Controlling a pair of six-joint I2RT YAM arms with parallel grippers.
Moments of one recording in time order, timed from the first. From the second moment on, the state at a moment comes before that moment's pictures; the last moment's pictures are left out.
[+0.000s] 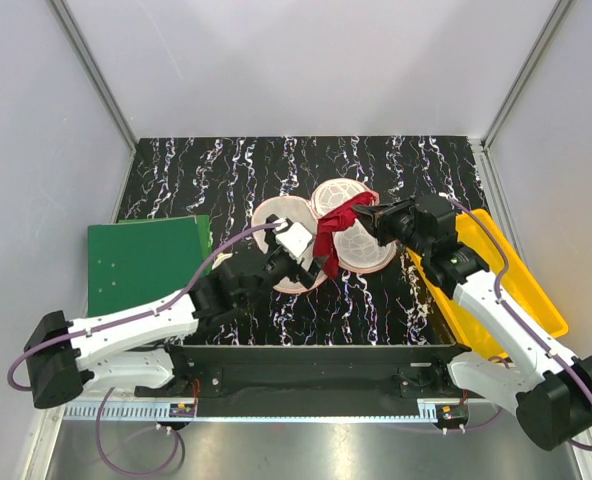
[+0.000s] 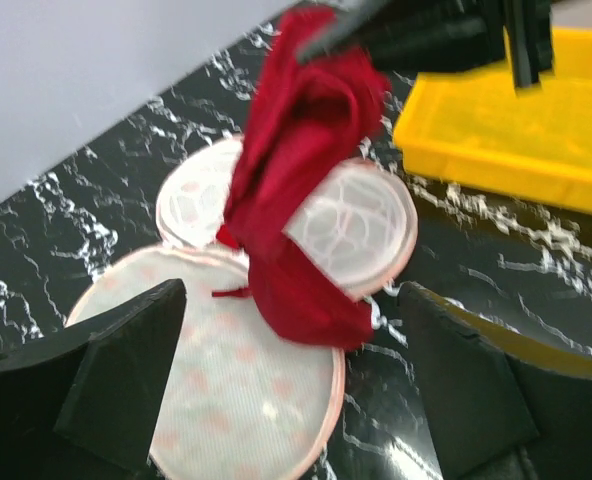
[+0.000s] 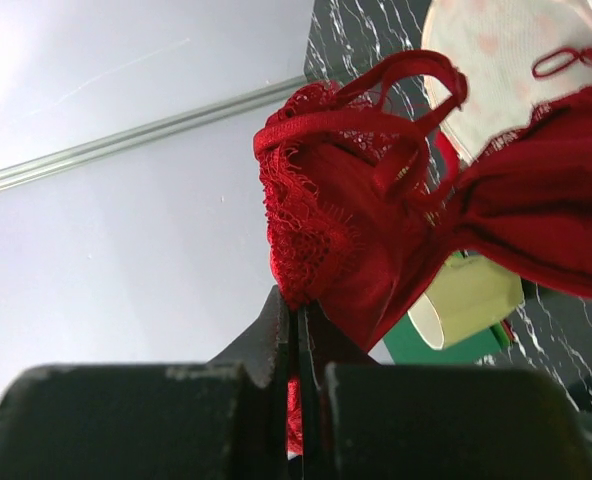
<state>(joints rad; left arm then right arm) -1.07 1.08 0.74 0.22 -0.28 0.10 0.43 1.03 0.83 -0.12 -0.12 1.64</state>
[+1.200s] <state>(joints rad) -0.92 0.91 1.11 -0.52 0.49 -0.09 0.48 1.03 1.37 -0.78 -0.82 0.30</state>
